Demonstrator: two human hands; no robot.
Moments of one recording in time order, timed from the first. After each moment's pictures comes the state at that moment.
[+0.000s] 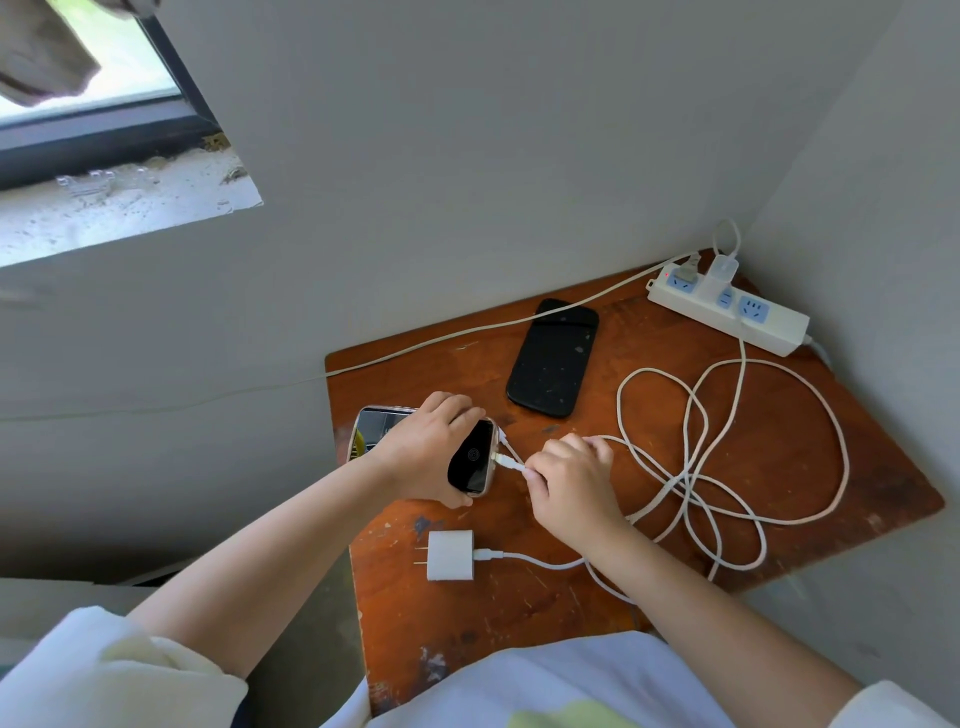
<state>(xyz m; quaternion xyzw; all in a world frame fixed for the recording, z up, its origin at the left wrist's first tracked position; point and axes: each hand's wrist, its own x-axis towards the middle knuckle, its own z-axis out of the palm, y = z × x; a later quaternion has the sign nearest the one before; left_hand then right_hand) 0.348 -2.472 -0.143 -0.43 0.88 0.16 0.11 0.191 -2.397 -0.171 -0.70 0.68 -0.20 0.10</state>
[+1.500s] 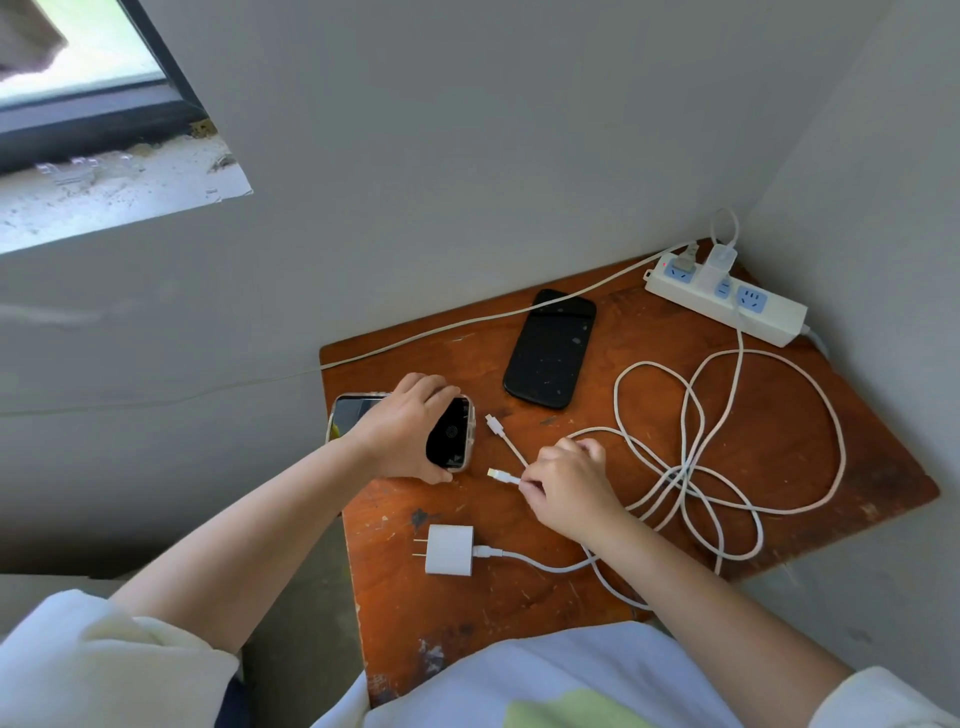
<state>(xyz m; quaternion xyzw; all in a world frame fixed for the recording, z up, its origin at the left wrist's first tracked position) 0.361 -2.485 -0.142 -0.46 0.86 0.16 0.11 0.183 -2.403 -0.177 -0.73 0.65 -0.01 0.21</state>
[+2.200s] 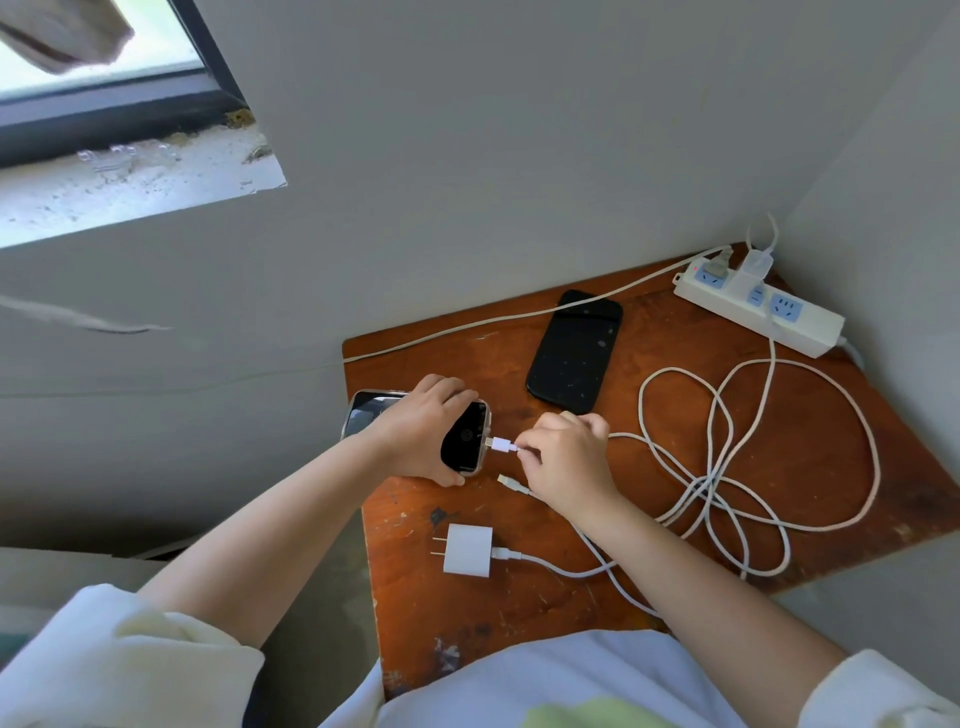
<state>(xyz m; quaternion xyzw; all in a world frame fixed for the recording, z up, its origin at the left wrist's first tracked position) 0.369 -2.488 -0.144 -0.46 0.86 0.18 0.12 0.209 -2.425 -0.172 -0.70 0.67 -0.19 0.16</state>
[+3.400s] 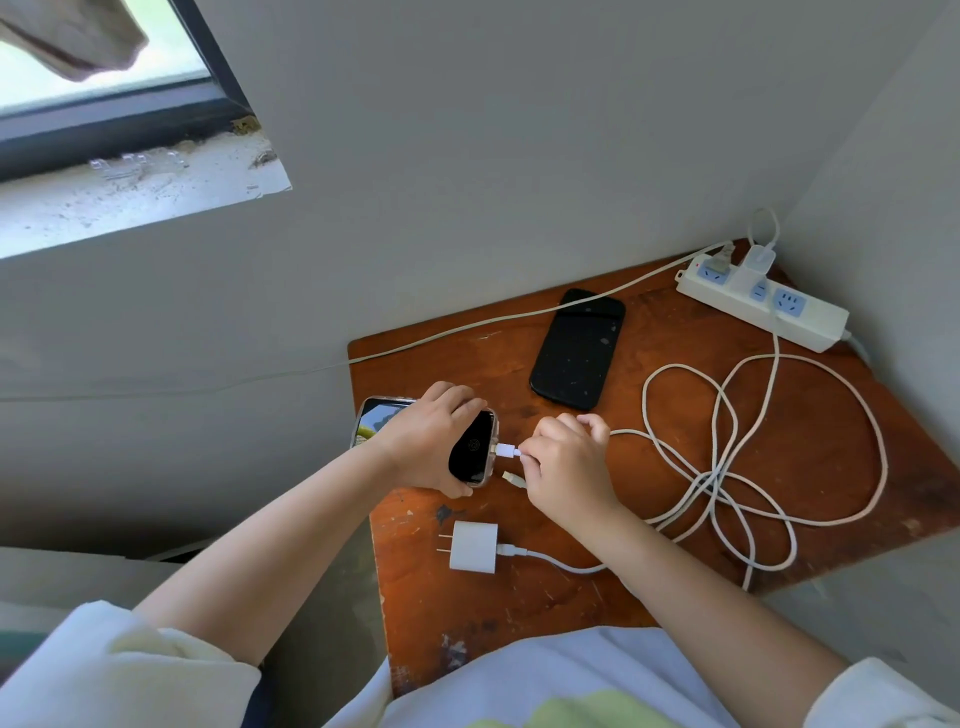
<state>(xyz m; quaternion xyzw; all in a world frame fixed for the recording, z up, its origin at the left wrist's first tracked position) 0.368 -2.476 -0.140 -0.44 0.88 0.16 0.13 0.214 -2.411 -0.170 -0.72 0.65 -0.23 0.06</state>
